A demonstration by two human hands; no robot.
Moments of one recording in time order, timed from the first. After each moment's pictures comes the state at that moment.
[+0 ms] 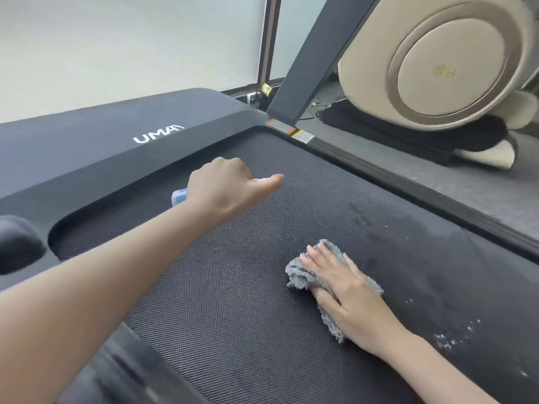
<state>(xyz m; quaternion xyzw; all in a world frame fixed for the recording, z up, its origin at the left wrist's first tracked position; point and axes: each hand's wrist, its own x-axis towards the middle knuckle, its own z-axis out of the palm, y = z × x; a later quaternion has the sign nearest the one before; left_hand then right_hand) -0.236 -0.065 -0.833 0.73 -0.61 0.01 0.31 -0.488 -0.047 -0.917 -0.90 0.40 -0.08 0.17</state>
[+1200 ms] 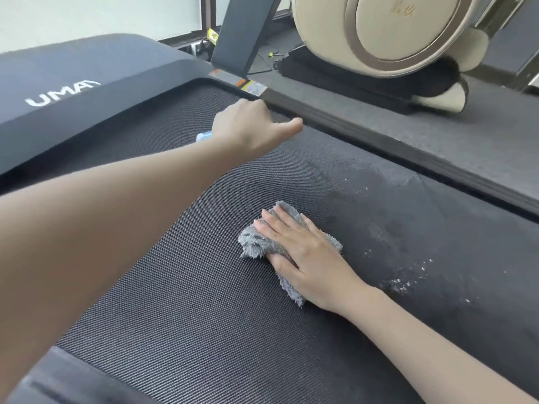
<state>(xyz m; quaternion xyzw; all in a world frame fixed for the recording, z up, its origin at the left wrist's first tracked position) -0.322 -0.155 -0.831 0.68 -0.67 -0.04 0.29 -0.490 -0.048 -0.921 -0.90 0.40 -0.09 0.16</state>
